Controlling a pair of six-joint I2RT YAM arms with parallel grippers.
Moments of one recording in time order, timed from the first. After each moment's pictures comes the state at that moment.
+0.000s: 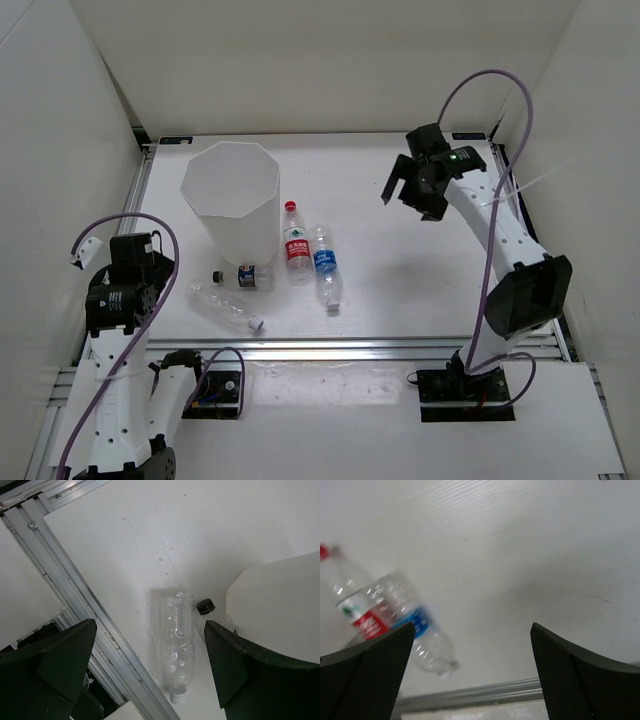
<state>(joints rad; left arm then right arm) 0.08 0.73 1.07 -1.24 -0.50 -0.86 0.37 1.62 1.65 -1.12 0.20 0.73</state>
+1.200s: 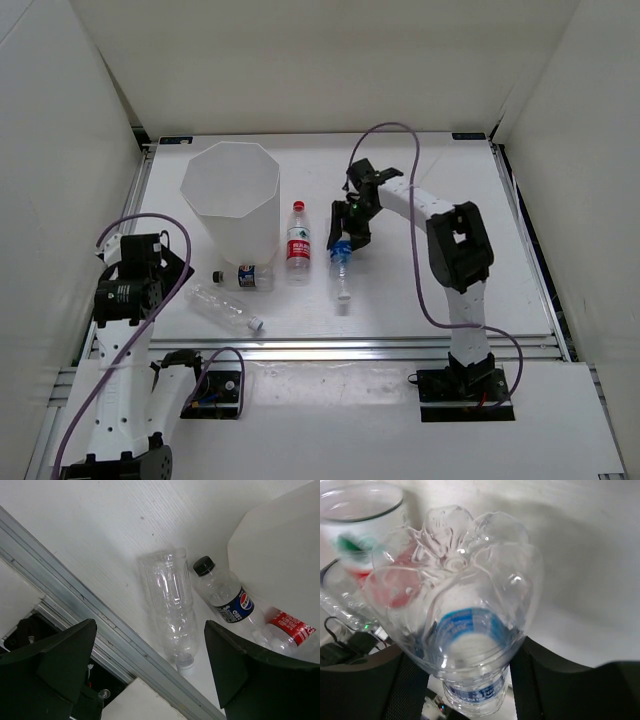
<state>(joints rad) 0.06 0.75 1.00 -1.21 -0.32 -0.75 0.52 2.15 1.68 -0.86 -0.48 0.49</state>
